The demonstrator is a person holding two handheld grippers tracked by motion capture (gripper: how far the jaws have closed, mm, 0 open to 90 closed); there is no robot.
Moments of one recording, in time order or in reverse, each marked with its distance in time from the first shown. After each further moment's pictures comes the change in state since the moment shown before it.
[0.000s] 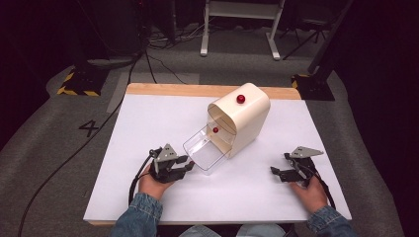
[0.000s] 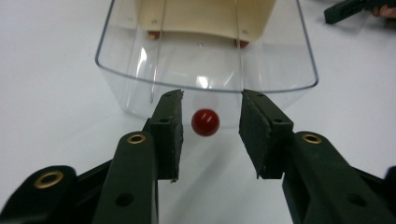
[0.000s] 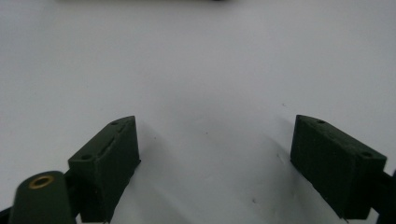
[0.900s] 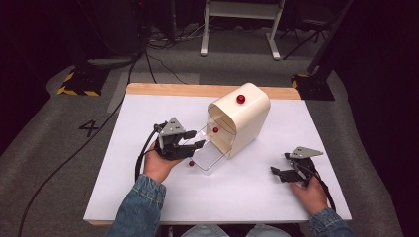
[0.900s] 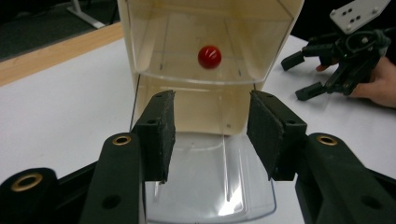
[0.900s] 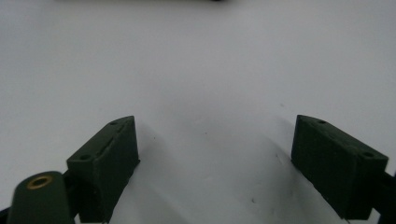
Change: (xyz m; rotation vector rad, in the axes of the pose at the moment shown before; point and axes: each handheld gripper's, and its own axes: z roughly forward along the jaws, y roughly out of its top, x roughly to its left) left arm -0.002 0.086 -0.014 -0.091 -0.020 0.029; right arm 0.001 0.000 0.000 -0.003 -0.011 -0.007
